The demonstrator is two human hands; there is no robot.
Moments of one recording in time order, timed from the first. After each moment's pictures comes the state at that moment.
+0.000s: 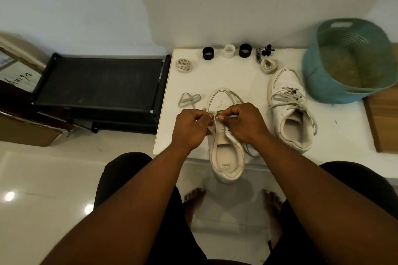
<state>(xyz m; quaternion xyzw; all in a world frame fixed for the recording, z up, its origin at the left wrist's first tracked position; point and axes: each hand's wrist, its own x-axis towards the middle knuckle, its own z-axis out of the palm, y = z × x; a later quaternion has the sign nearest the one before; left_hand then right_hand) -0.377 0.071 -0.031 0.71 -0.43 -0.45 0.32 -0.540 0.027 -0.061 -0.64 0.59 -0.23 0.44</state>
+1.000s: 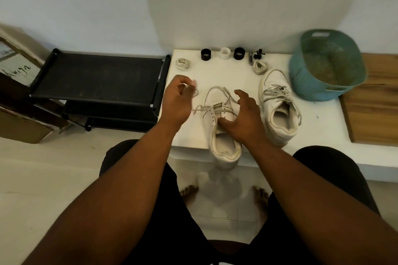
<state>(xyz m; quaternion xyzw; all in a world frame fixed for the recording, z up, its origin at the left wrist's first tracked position) -0.349 0.065 -0.005 0.65 -0.44 -0.39 0.49 -0.546 0.074 -0.043 -0.66 0.65 -0.23 0.30</state>
